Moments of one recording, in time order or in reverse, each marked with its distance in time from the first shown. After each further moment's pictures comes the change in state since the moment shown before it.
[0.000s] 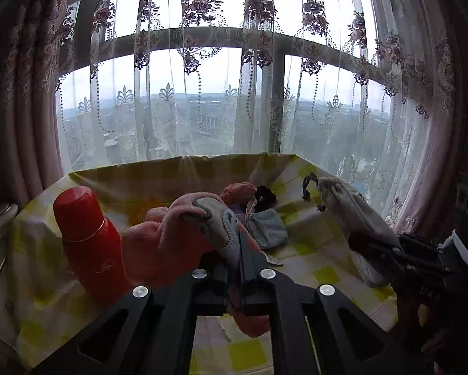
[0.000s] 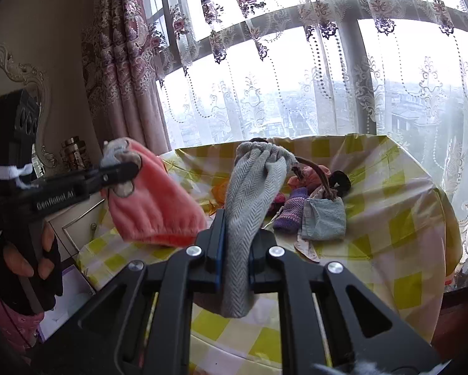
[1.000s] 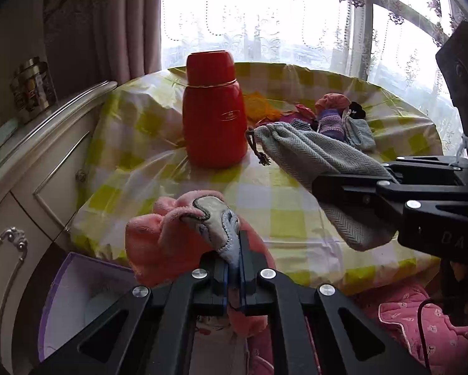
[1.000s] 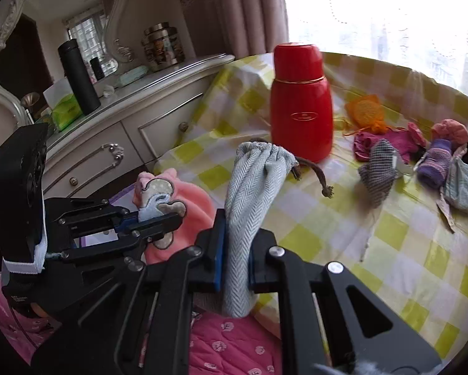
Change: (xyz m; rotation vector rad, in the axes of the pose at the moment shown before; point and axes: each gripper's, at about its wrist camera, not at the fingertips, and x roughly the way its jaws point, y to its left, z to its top) left arm -0.077 0.102 -0.143 -0.183 0.264 0.312; right arm 0.093 0.186 -0.068 -0.217 0.441 0.383
